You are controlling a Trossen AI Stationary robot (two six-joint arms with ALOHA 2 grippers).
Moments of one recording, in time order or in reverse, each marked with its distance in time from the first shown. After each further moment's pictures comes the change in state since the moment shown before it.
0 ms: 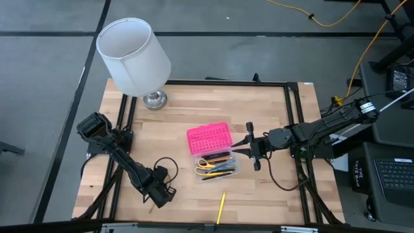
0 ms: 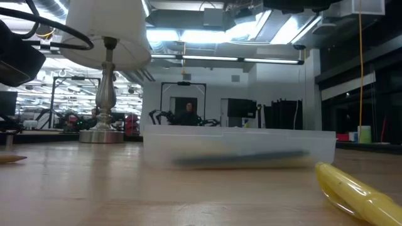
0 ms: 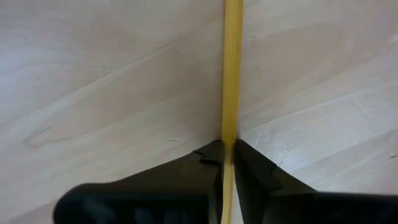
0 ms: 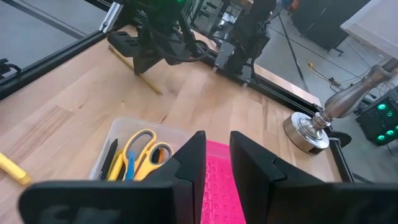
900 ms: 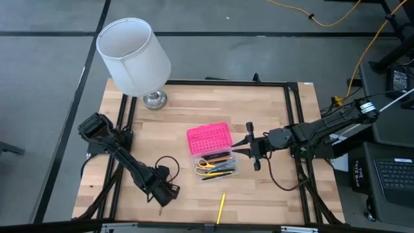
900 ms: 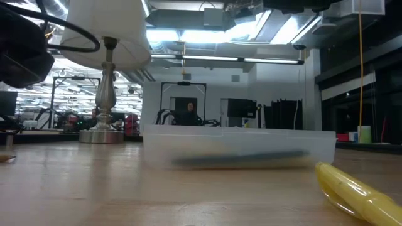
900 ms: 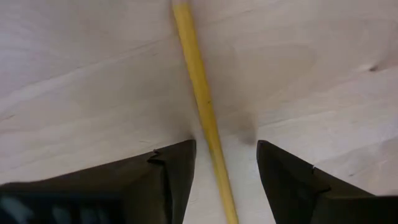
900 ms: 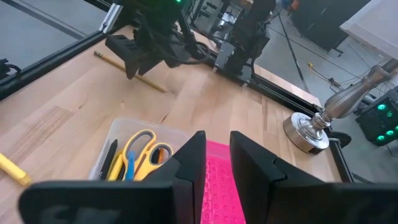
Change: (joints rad) left arm 0.019 -0.002 0.032 0.046 0.010 -0.093; right arm 0.000 0.000 0.000 0.001 0.000 -0.002
